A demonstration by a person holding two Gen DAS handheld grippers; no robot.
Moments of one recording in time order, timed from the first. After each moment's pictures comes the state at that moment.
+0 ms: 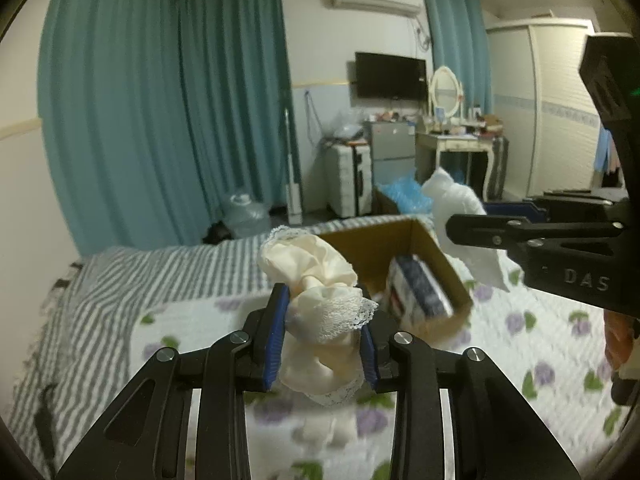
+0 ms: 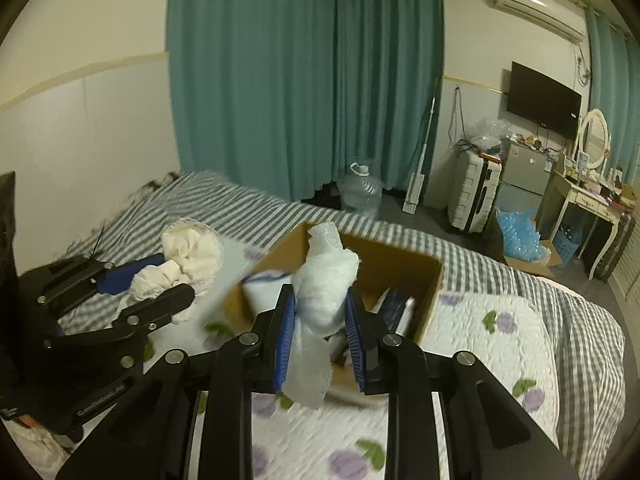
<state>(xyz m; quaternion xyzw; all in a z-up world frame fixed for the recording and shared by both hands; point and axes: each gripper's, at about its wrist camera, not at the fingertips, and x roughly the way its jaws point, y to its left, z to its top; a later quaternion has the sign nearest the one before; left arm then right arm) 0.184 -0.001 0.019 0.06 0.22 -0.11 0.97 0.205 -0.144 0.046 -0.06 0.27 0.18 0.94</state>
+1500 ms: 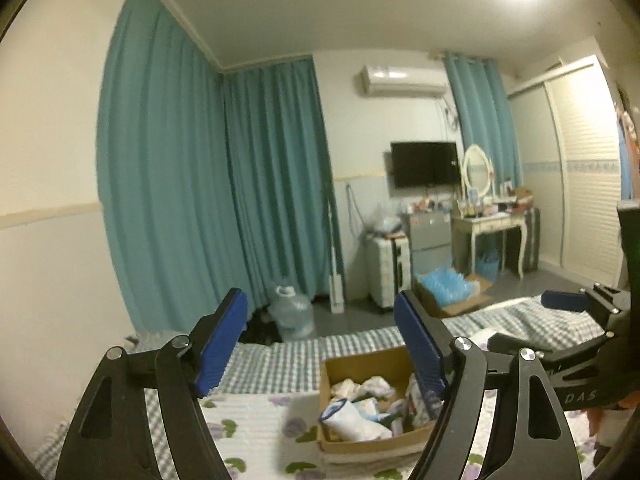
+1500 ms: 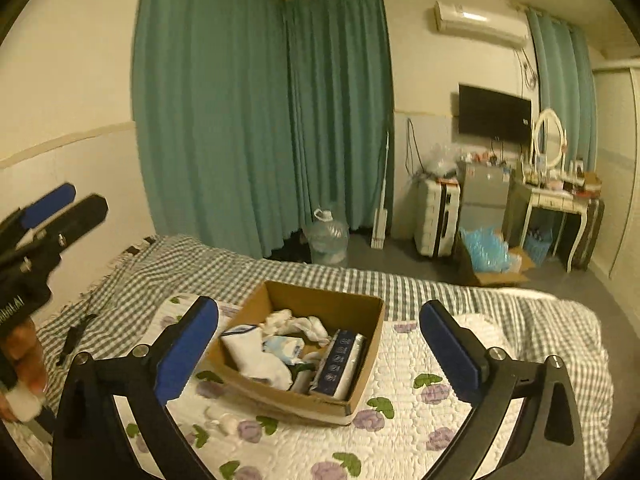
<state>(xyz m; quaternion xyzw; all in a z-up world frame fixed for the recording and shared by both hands) 0.108 0.014 0.144 0.06 0.06 -0.03 1.00 0.143 -0.192 0.115 -0.01 0.19 0.12 0.97</state>
